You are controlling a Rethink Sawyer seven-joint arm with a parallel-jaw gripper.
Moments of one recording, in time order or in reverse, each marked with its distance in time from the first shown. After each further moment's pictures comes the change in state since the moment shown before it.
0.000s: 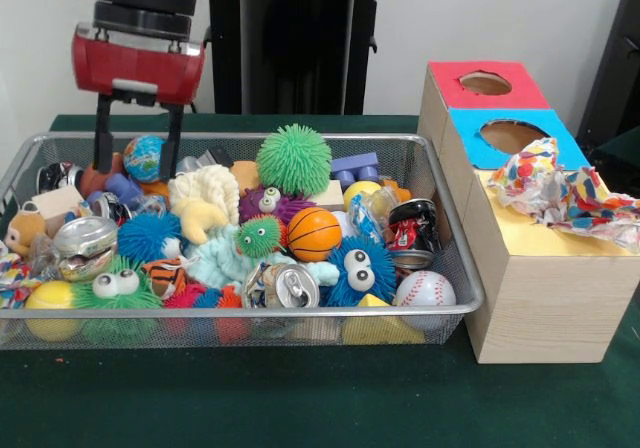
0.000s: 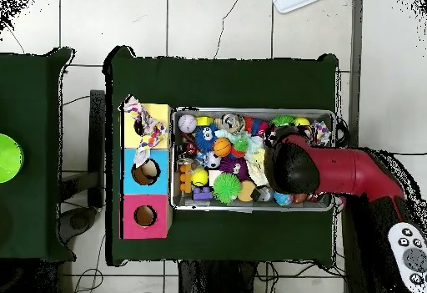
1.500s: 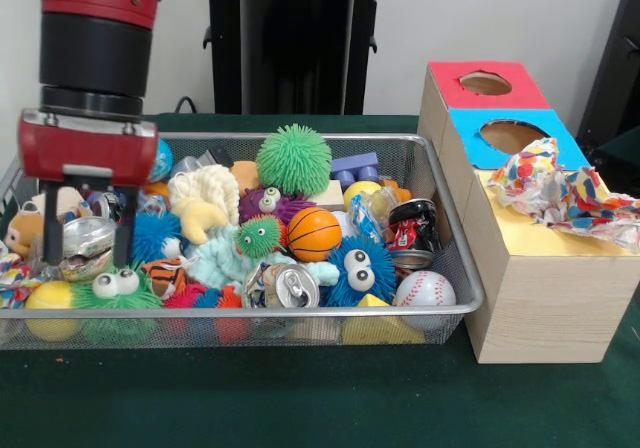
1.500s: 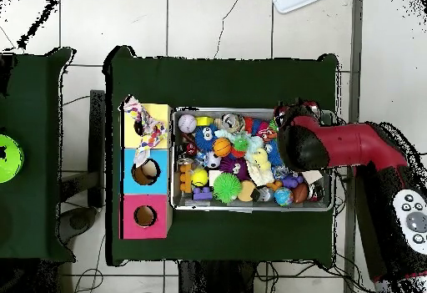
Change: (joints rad) arm -0.112 0.161 0.208 -0.172 -0.291 -0.005 -0.013
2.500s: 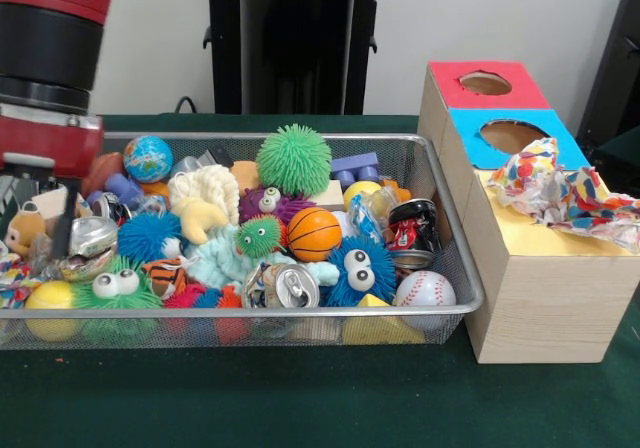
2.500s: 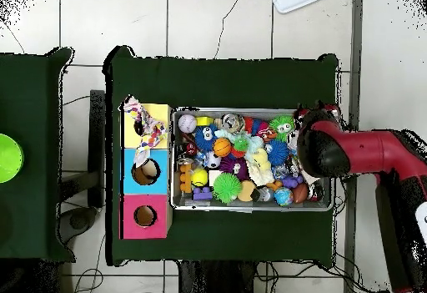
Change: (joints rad) arm -0.091 -0.023 0.028 -0.001 -0.052 -0.002 0.000
